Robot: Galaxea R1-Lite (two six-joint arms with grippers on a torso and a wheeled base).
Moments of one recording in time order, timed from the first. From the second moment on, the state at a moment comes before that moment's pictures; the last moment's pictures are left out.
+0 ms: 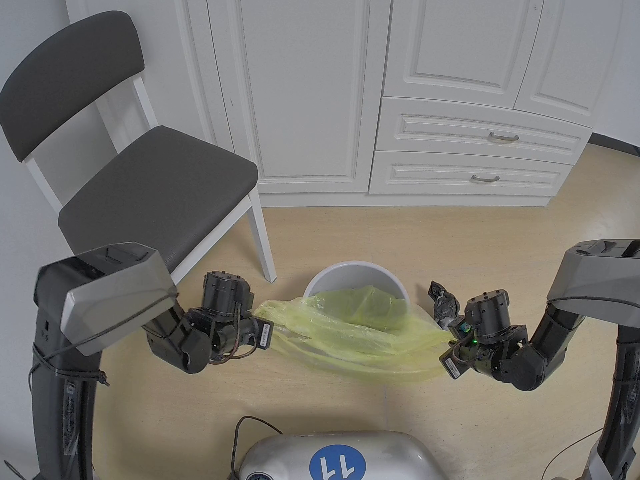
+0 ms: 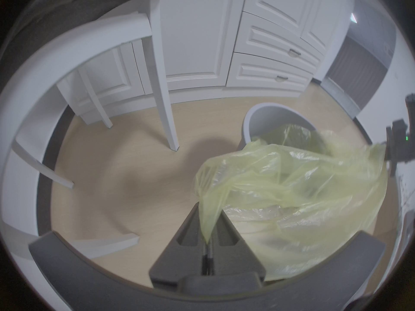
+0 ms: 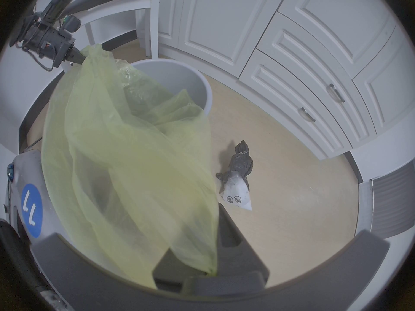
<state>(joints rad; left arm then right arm) -0.39 2.42 -1.02 -0.78 0.05 -0.01 0.38 2.22 -0.63 -0.88 -0.30 -0.36</state>
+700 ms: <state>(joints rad) -0.39 2.48 -1.03 -0.91 0.01 -0.02 0.40 2.30 -0.65 -1.01 -0.30 -0.37</state>
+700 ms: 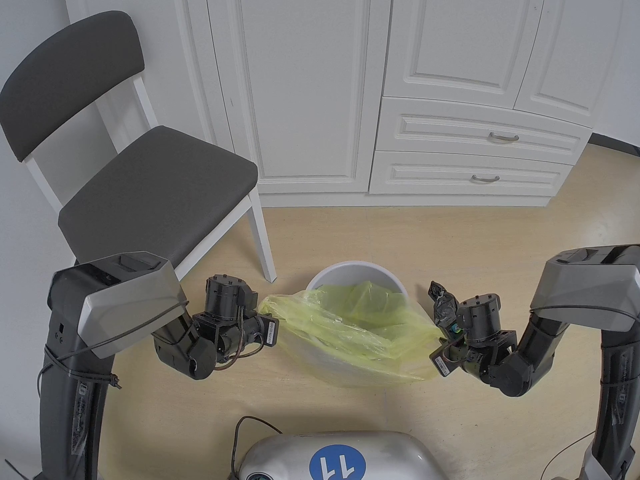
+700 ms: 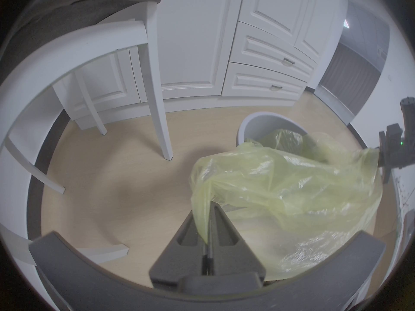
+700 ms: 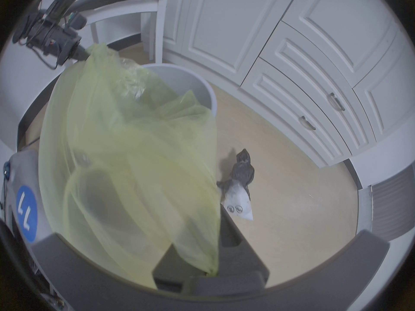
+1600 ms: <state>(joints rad) -0.38 2.56 -1.14 -0.94 0.06 -0.13 0.37 2.59 -0.90 -1.22 -0.31 -0.23</state>
